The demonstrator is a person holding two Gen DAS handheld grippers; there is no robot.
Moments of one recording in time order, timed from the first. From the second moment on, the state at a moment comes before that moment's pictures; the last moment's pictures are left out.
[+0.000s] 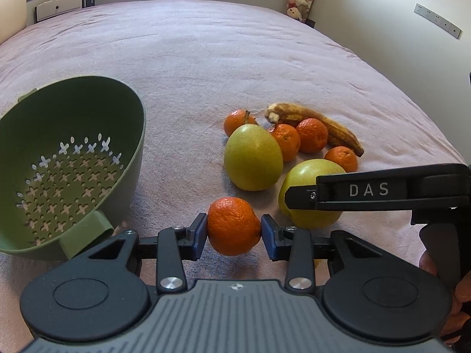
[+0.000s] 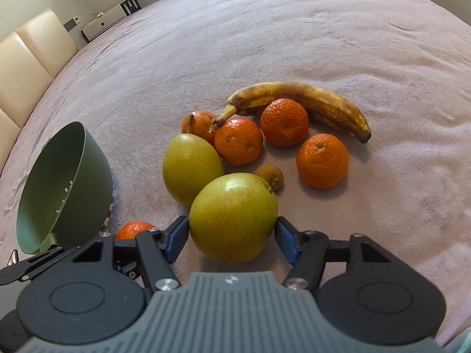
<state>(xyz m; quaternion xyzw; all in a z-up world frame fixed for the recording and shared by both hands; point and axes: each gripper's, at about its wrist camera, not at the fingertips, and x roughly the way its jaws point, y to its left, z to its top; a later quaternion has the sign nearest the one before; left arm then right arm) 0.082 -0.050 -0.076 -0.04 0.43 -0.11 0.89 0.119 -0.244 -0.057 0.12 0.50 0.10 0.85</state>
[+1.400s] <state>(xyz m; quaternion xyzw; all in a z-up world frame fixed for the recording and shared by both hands) 0.054 -0.015 -0.054 -0.11 0.44 -0.07 0.89 0.111 -0.230 -0.064 0.14 0.50 0.12 0.84</state>
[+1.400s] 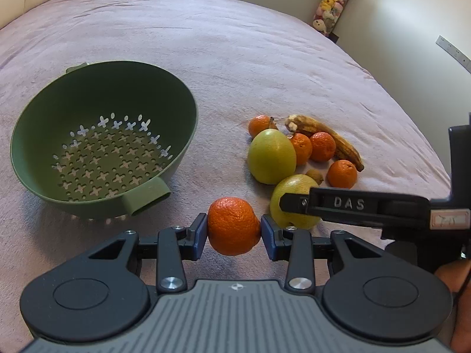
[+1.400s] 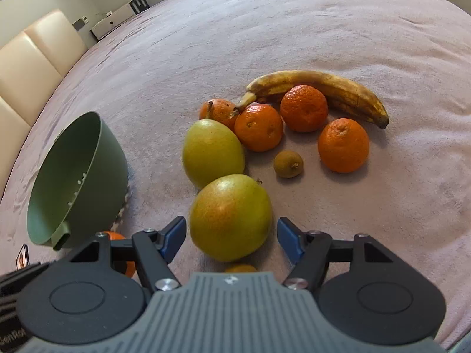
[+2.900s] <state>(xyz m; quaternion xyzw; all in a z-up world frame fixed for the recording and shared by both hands) 0.058 0.071 0.023 -0.16 0.38 0.00 0.91 0.097 -0.142 0.049 -0.01 0.37 0.29 0.88</state>
